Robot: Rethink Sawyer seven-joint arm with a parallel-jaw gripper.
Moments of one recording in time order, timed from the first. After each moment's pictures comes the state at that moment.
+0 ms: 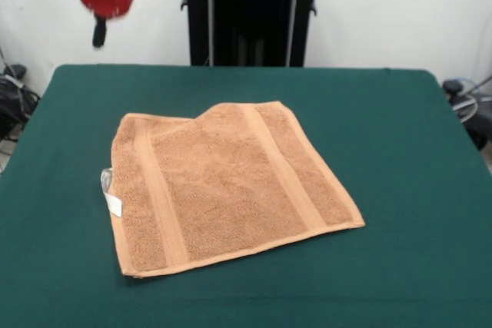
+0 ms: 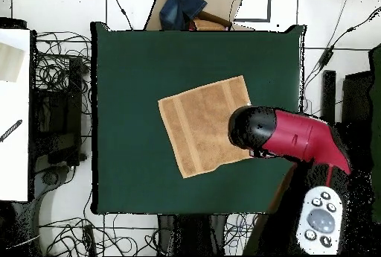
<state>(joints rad) -0.25 -0.68 -0.30 1.47 -0.25 0.91 3.01</state>
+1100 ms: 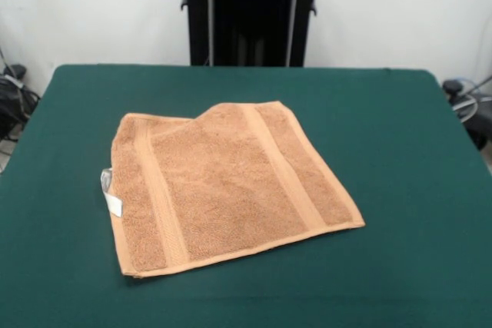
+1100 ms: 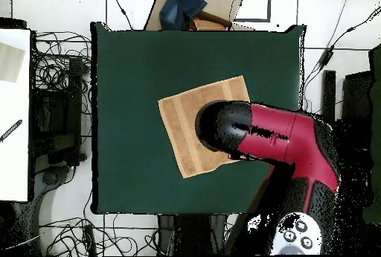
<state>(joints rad) -0.14 -0.82 -0.30 1.47 -0.25 1.07 3.01</state>
